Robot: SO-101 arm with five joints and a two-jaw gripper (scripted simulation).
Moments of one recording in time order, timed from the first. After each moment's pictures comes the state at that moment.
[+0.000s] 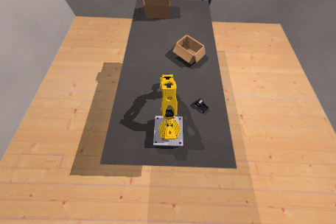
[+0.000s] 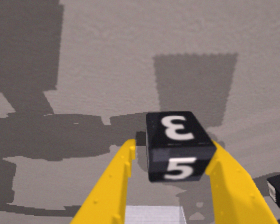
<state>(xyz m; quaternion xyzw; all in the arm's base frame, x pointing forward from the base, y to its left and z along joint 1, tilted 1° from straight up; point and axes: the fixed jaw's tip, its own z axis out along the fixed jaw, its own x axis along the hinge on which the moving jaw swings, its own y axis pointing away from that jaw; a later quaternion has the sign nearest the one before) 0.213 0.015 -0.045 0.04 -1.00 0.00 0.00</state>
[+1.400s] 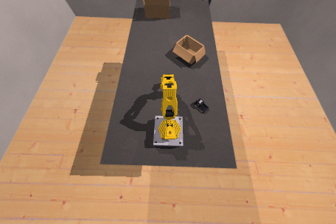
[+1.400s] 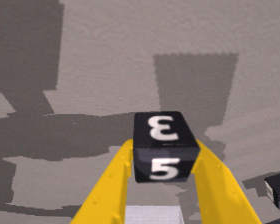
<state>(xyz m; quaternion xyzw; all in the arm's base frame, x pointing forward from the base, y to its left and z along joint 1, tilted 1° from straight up) 0.213 0.011 -0.045 0.04 -1.00 0.00 0.00</state>
